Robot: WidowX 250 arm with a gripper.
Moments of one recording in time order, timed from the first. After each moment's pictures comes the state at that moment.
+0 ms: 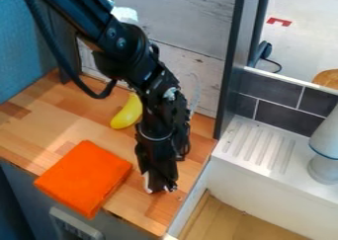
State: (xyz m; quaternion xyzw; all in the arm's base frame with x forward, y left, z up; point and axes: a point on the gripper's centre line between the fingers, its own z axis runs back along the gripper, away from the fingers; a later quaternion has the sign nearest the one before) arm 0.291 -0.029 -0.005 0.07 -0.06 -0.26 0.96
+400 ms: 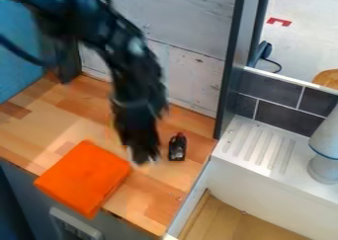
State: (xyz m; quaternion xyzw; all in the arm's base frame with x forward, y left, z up) arm 0.282 0.003 0.051 0.06 -0.10 -0.19 0.97
